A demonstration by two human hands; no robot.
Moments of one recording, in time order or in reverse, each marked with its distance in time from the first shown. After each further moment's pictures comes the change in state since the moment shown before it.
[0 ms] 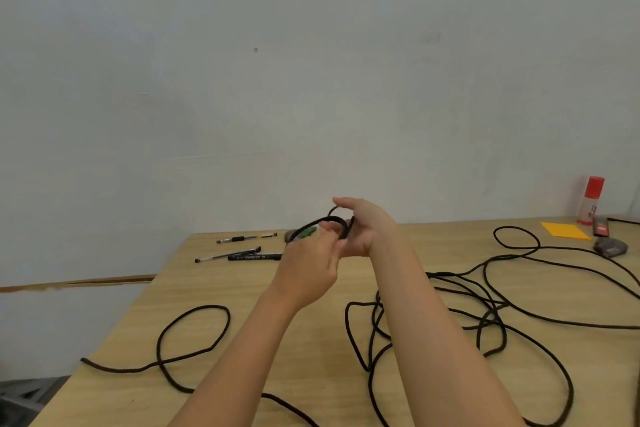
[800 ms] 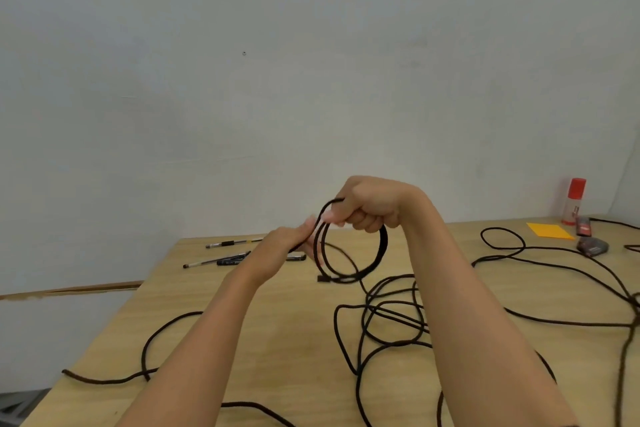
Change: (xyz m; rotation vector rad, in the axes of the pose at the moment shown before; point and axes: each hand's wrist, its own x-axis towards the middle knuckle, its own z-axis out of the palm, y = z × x) left_hand 0.021 -0.028 -0.023 -0.711 -0.430 -0.369; right_hand -0.053 -0.054 -0.006 -1.243 -0.270 -0.293
